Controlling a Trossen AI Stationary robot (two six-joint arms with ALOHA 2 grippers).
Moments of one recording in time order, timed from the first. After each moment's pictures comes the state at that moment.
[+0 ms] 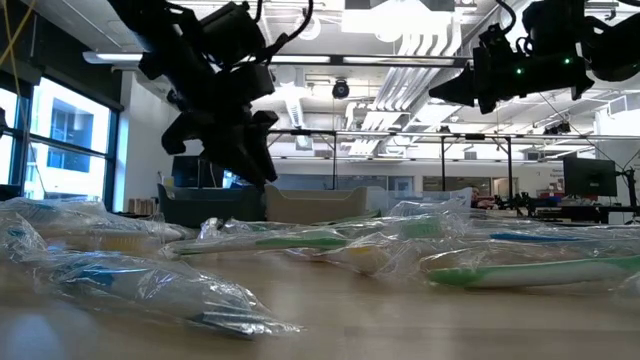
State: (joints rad) left arm 0.15 1.48 0.82 -0.15 0.06 0.58; right arm -0.72 0.88 0.33 0.57 -0.24 -0.05
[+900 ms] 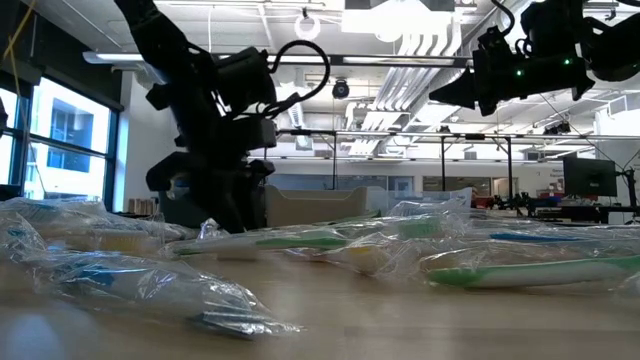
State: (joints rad) left arm 0.15 1.67 0.82 -0.17 0.12 0.51; right arm -0.72 0.88 0.33 0.55 -0.24 -0.05
